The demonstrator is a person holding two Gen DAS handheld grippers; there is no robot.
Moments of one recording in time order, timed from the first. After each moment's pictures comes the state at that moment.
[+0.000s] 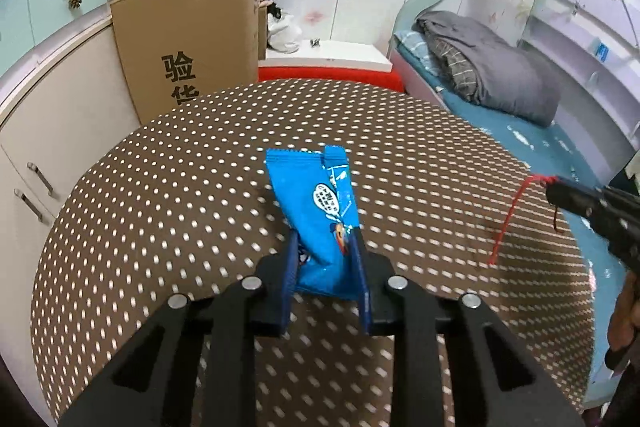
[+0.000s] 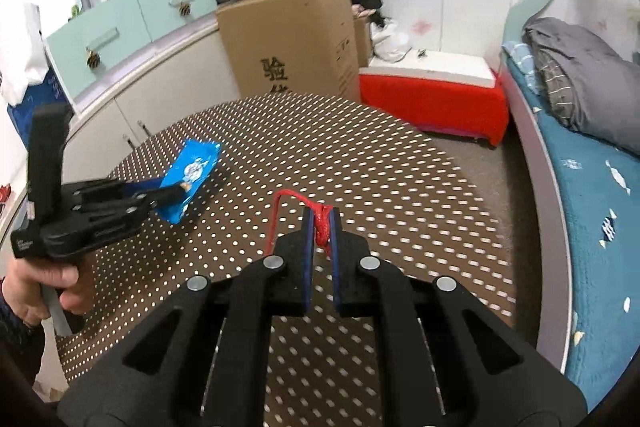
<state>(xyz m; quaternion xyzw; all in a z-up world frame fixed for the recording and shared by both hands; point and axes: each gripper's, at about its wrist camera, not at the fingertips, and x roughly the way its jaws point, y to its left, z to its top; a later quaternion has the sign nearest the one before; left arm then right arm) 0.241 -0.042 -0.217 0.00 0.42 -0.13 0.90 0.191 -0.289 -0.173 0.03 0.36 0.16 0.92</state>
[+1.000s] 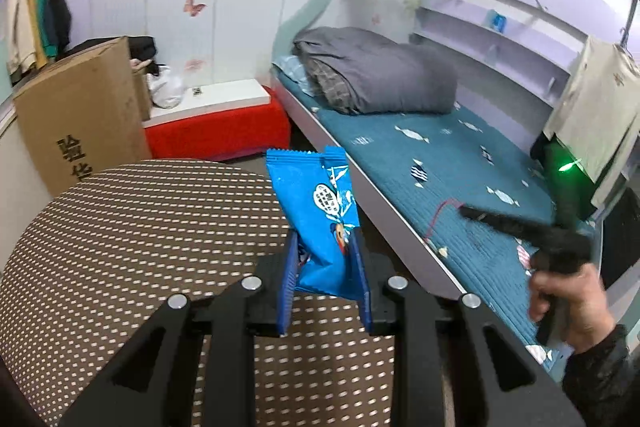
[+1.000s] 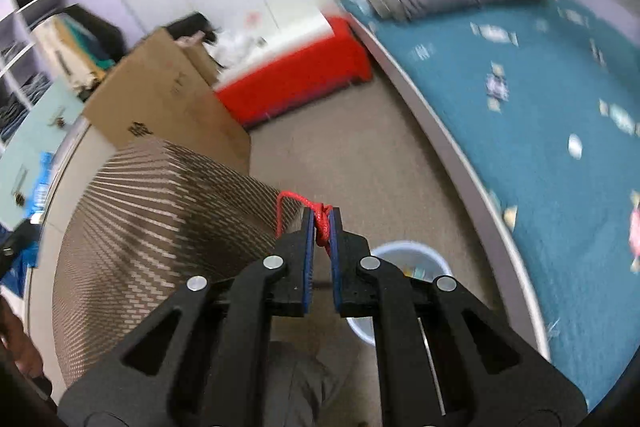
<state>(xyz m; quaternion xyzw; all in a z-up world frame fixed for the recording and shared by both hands) 0.173 -0.247 -0.153 0.05 0.36 -0.29 0.89 0.136 -0.550 -0.250 0.24 0.41 -0.04 0.88</state>
